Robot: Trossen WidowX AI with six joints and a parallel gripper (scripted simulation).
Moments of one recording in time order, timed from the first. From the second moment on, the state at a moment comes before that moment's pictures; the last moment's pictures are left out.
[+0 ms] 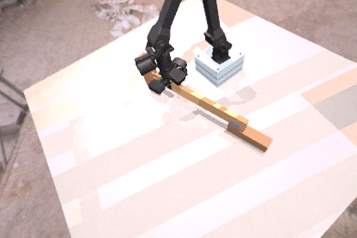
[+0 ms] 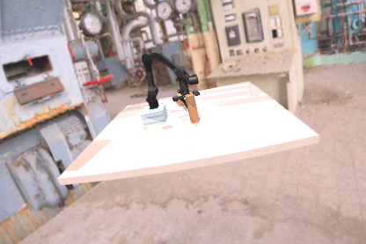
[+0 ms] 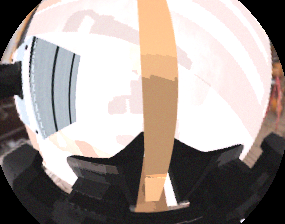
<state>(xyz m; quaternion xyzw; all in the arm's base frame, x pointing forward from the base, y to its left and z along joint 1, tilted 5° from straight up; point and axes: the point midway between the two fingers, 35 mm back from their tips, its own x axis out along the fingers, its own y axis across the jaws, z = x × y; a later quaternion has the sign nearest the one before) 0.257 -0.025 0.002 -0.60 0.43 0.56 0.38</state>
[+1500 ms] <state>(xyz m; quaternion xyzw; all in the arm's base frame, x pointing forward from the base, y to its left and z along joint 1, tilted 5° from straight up) 0.262 -0.038 0.003 -0.60 0.43 0.56 0.38</state>
